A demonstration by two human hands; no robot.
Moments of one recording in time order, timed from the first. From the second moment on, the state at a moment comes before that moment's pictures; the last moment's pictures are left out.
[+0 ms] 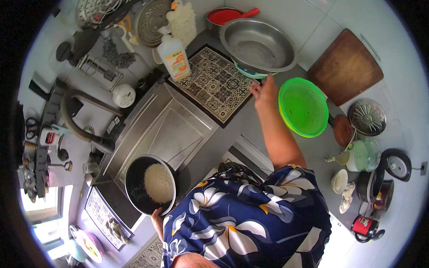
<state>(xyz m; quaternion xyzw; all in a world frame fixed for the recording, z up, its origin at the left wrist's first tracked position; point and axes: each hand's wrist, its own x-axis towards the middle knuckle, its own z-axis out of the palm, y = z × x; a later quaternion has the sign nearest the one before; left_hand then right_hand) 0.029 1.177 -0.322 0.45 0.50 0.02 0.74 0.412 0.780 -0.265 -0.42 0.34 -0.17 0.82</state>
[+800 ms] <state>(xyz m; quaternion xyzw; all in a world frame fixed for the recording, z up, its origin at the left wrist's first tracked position) 0.033 1.186 -0.327 0.37 0.52 0.03 0.77 0.343 0.614 -0.237 -0.35 0.32 -0.18 0.86</state>
